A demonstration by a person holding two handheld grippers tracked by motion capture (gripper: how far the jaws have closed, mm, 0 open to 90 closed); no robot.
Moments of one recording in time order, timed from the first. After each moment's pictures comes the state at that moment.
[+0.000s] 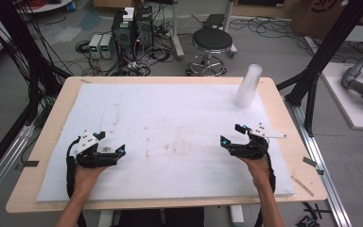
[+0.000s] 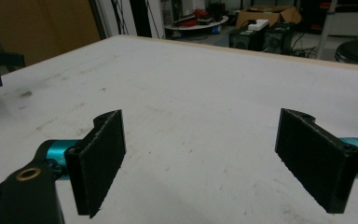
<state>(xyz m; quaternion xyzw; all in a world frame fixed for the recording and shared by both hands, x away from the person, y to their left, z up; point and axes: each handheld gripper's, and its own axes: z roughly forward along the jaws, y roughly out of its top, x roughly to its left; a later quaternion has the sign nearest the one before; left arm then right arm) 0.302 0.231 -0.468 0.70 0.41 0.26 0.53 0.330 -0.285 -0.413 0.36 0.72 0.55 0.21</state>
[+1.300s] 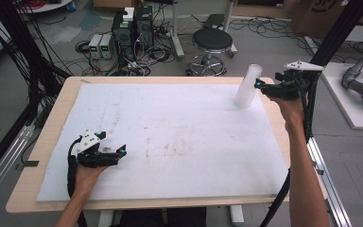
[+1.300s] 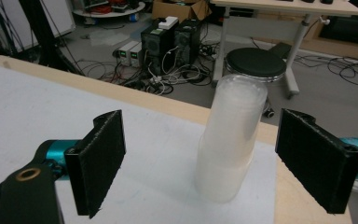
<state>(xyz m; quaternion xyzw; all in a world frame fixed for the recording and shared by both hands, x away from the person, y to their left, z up) 0.304 0.229 -0.467 0.71 0.41 0.25 0.52 0.428 -0.345 -0.272 0.45 0.70 0.45 0.31</state>
